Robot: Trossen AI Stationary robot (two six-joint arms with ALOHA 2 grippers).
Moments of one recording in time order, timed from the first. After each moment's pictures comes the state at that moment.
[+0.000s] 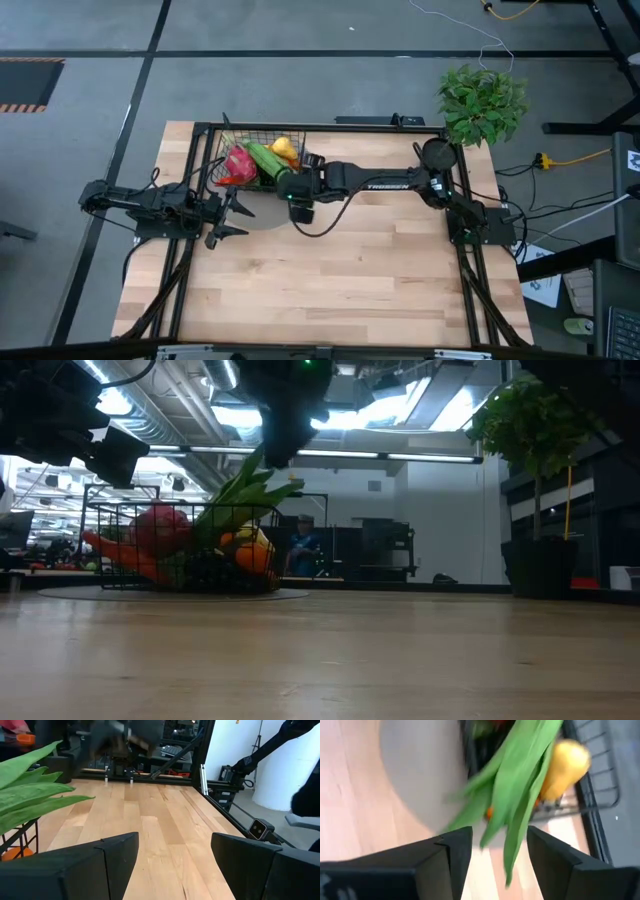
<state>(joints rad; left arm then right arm) -0.12 0.02 0.01 0.02 0.06 -0.15 0.03 2.29 2.34 -1.16 0.42 0.08</state>
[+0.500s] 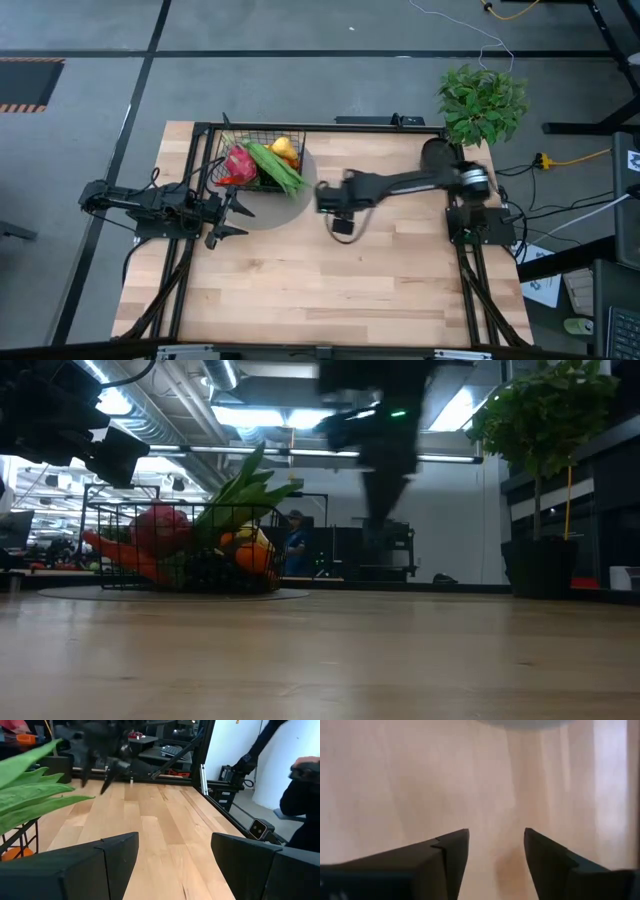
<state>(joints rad) -0.12 0.02 0.01 0.02 0.06 -0.15 0.05 1.95 1.58 -1.03 0.33 0.22</state>
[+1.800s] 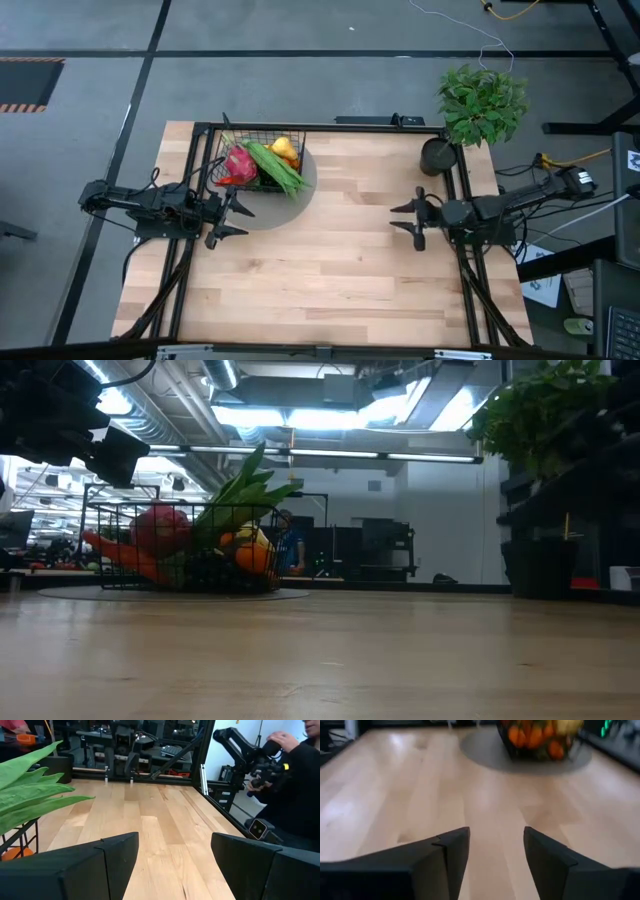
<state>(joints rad) -0.12 0.02 0.01 0.02 0.06 -0.15 0.25 0.51 0.01 0.16 0.34 0.13</state>
